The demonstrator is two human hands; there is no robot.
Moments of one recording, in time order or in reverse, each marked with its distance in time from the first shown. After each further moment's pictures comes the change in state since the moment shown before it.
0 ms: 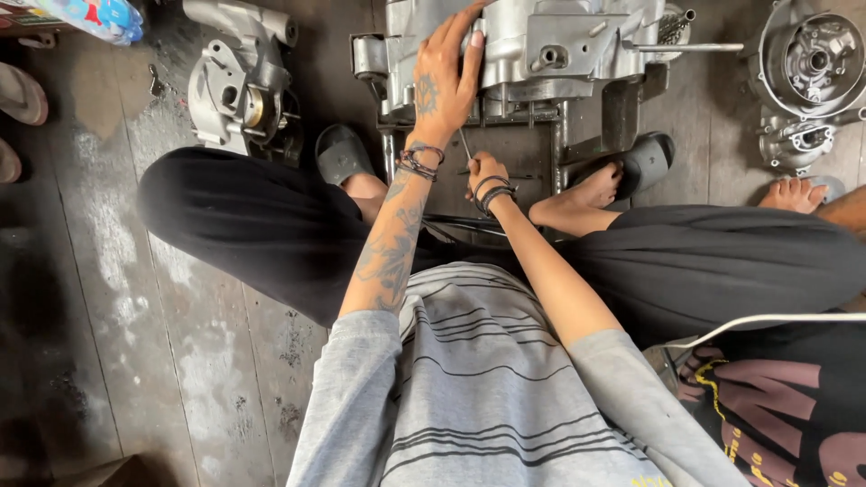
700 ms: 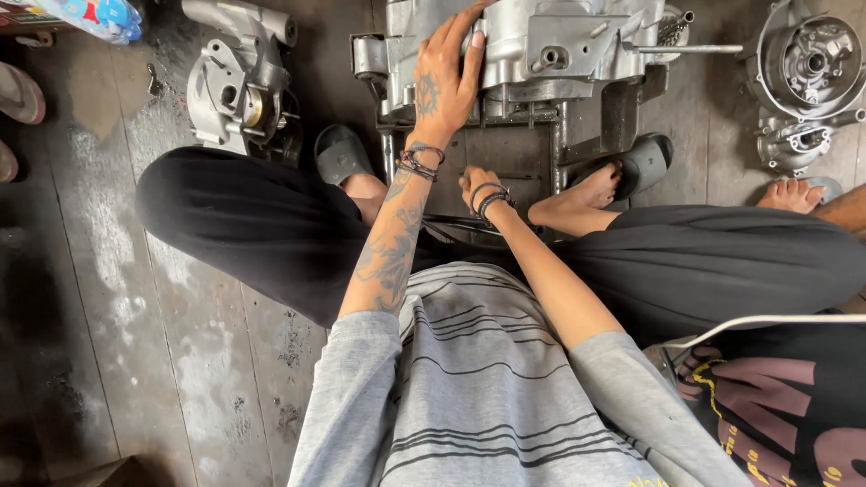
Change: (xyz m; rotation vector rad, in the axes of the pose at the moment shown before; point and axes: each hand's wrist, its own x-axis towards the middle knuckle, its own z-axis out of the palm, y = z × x) left_hand -0.003 -0.002 0.000 -0.007 -0.011 -0.001; right_hand 0.007 0.018 0.024 -0.389 -0.095 -0.035
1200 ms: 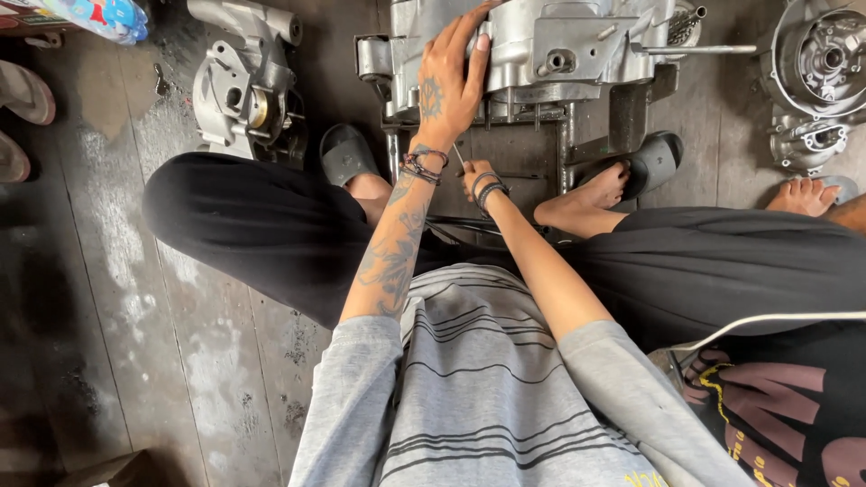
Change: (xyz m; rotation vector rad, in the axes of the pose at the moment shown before) left_hand 0.001 -0.002 -0.001 0.015 -0.021 -0.024; right_hand 0.002 -0.039 -0.024 0.805 -0.144 0.431
